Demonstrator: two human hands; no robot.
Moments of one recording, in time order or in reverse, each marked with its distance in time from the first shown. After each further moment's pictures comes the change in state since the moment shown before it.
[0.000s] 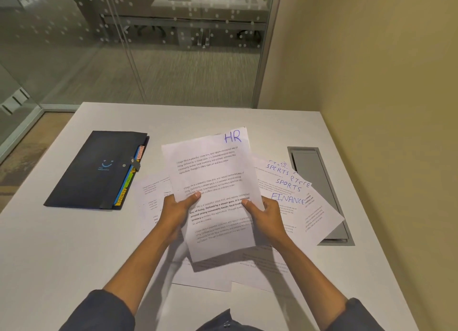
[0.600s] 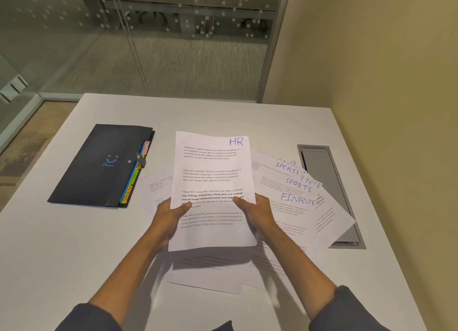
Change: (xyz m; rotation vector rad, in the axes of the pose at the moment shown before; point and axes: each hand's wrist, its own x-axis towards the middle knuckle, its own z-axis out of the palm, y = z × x) left_hand 0.013 -0.007 -0.050 0.078 -0.079 -0.100; right_hand 0.027 -0.006 0.053 0.203 -0.001 0.220
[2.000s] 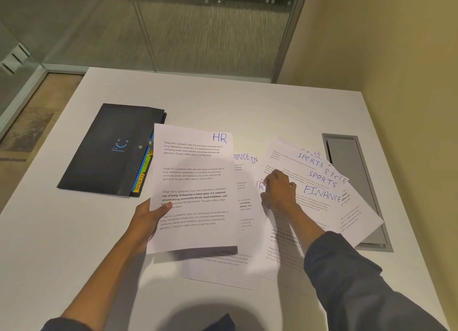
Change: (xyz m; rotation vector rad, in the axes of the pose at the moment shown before) left_hand 0.016 -0.013 -0.083 -0.050 0.135 -0.146; right_hand 0.120 0.032 -0.024 -1.467 0.076 -0.175
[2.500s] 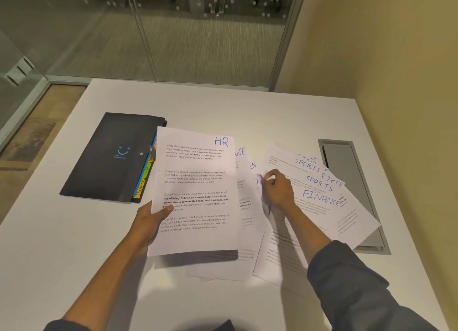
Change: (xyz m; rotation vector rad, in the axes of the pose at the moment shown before) left_hand -0.005 0.007 0.004 0.032 -0.011 0.057; right_hand -0.018 -0.017 -0.031 0.678 0.185 0.082
